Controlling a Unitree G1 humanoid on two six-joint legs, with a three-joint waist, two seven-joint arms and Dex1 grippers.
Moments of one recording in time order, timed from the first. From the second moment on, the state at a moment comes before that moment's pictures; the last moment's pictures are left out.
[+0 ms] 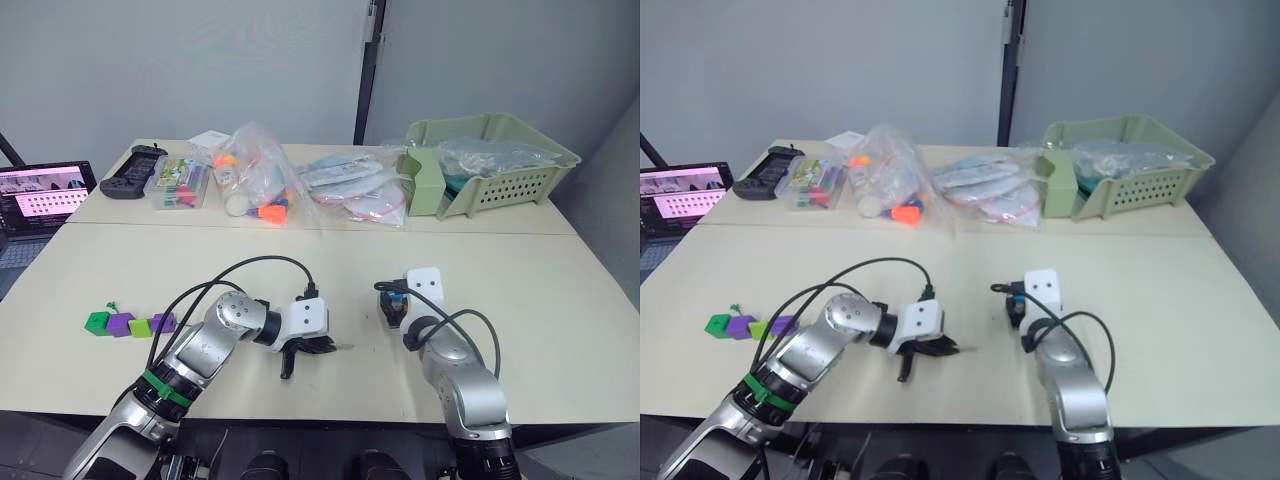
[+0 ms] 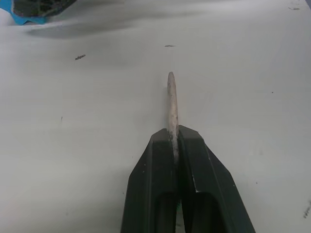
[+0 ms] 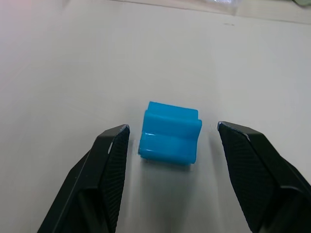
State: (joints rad) left arm -0.54 0.55 -0.45 -0.03 -0.04 0.35 -1.15; right arm -0.26 -0.06 0.02 -0.28 -0.01 0.75 0.01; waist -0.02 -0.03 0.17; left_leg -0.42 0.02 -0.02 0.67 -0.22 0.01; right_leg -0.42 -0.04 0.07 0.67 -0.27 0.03
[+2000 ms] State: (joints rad) left arm -0.50 0.57 -0.42 -0.09 -0.04 0.39 -1.14; right arm -0.30 -0.85 0.18 -0.41 0.33 0.60 1.09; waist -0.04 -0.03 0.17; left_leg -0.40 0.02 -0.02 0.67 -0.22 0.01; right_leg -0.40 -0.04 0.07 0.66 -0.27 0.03
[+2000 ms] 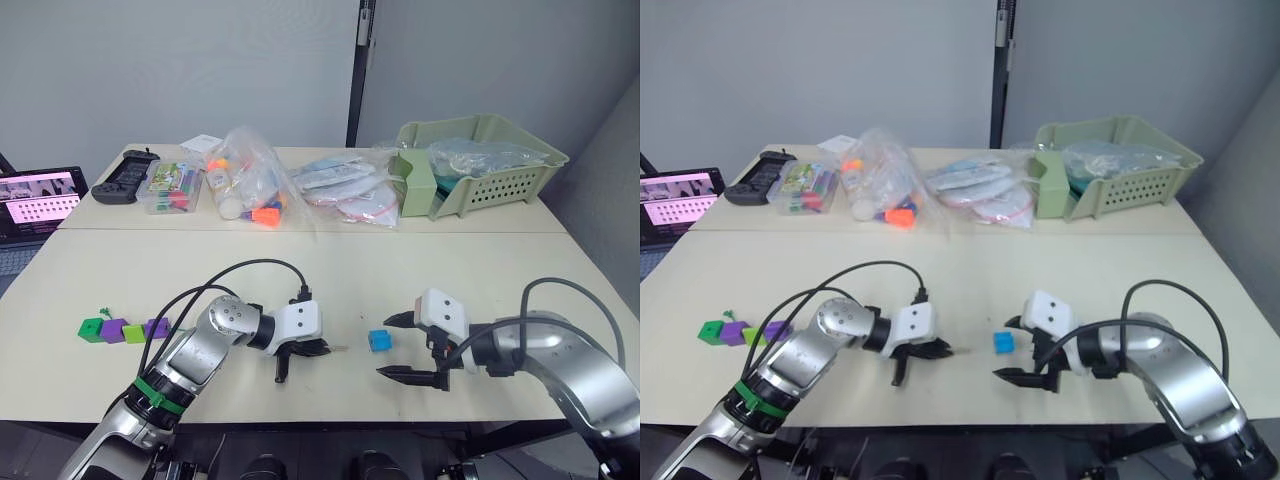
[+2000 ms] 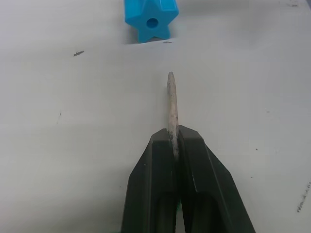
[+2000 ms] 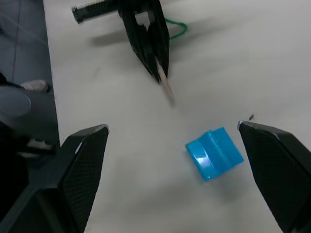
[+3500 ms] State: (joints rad) left arm -0.60 0.56 -0.53 -0.26 0.01 0.71 -1.04; right arm -0.48 -0.66 0.35 -0.02 0.10 0.37 1.18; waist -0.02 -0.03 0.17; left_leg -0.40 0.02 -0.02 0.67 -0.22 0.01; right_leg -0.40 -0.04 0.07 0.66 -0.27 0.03
